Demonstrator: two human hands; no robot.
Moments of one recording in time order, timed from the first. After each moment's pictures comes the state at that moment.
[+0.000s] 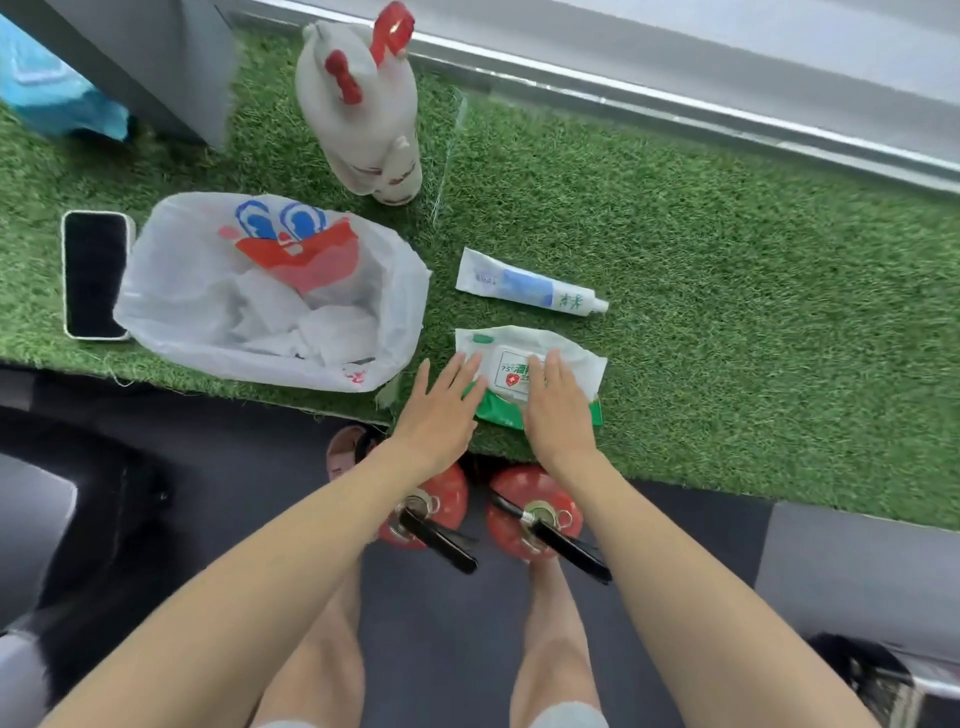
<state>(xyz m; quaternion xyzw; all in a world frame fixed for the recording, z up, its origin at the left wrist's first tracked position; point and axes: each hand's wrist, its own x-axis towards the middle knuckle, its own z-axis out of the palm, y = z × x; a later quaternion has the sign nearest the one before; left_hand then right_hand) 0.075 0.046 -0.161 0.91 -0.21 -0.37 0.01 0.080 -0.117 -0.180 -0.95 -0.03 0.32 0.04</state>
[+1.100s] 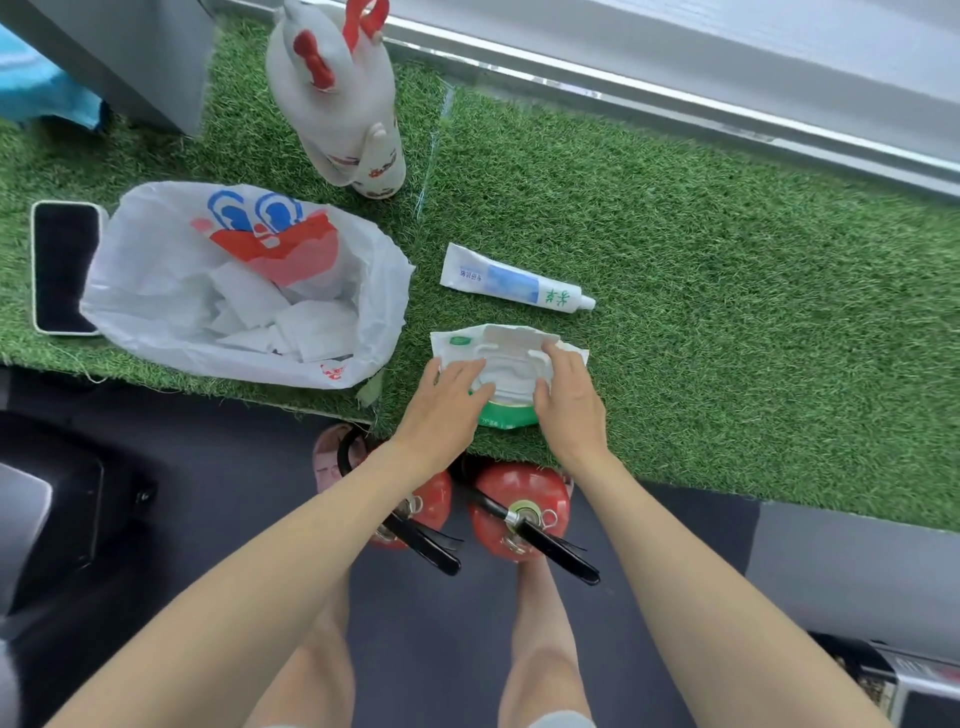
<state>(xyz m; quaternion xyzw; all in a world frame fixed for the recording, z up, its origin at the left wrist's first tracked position) 0.069 0.027 -0.177 0.94 -0.22 -0.23 0.10 0.082 -0.143 -0.165 -0.95 0.08 0.21 0.23</state>
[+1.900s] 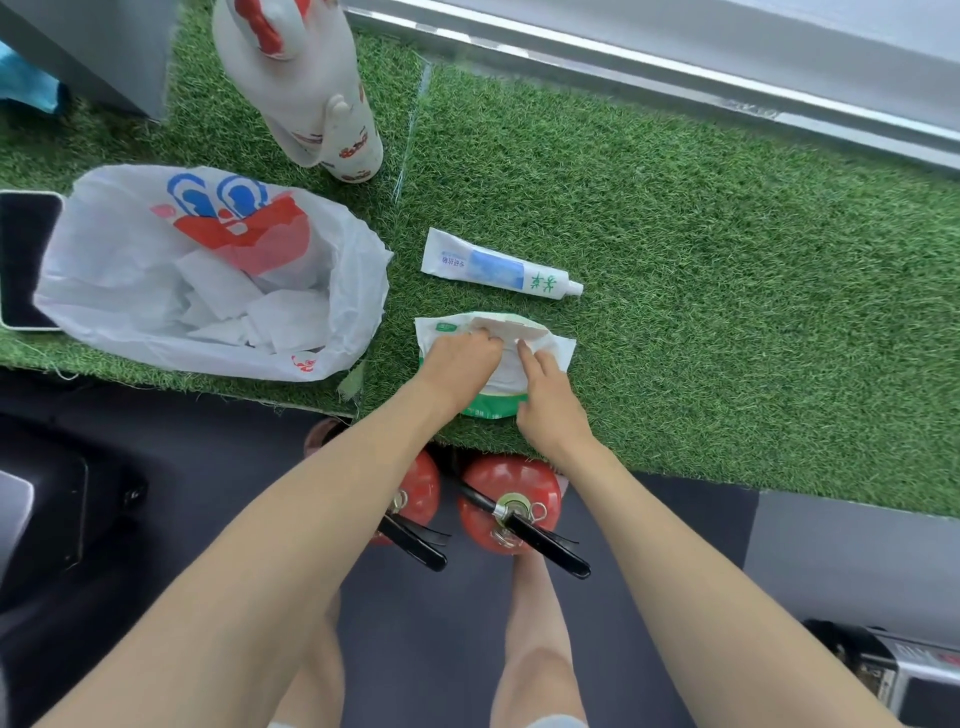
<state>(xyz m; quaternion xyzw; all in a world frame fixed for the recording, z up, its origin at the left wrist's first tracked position) 0.126 -0.016 -0.177 0.93 -0.24 -0.27 -0.02 0.076 -0.149 -0.182 -0.91 0.04 0.35 0.22</state>
